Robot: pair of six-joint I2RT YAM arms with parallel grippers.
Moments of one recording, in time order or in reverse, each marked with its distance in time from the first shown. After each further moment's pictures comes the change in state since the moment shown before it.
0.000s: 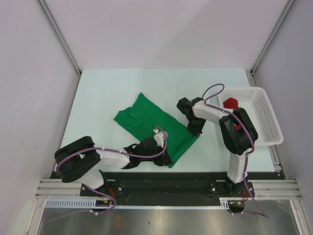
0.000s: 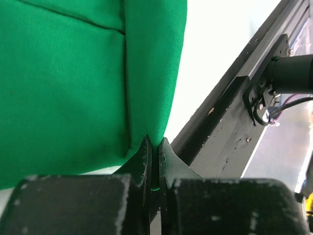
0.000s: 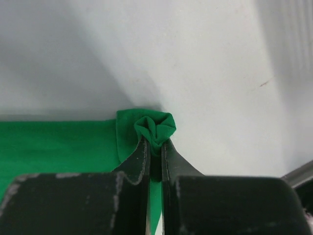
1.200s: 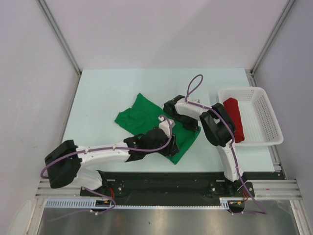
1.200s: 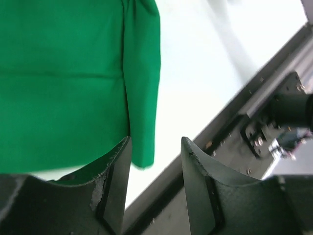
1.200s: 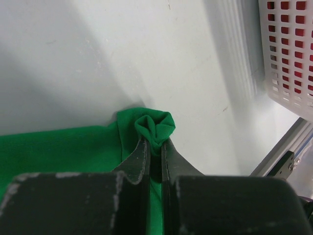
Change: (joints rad) left arm -0.049 -0.152 0.276 -0.432 -0.252 0.149; right arm 0.124 0.322 0.359 -0.338 0.338 0.041
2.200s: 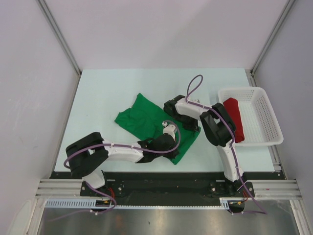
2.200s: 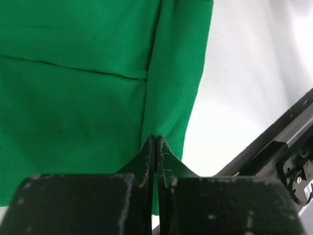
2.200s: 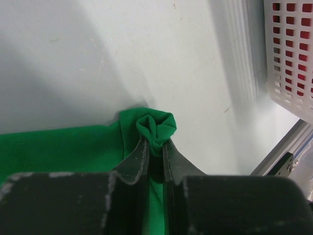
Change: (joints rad) left arm -0.033 0.278 0.019 0.164 -0.111 -0.110; right arm -0.003 0.002 -0.001 0.014 -0.014 -0.026
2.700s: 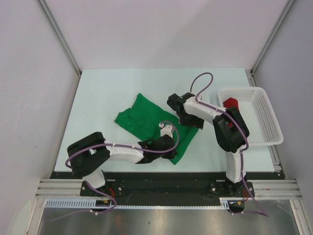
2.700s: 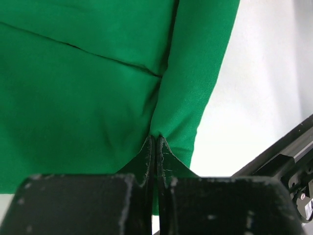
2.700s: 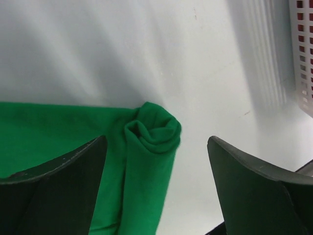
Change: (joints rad) left arm -0.005 0.019 -0.014 -0.021 -0.057 -0.103; right arm -0.022 -0.185 -0.101 0.182 -0.090 -0.080
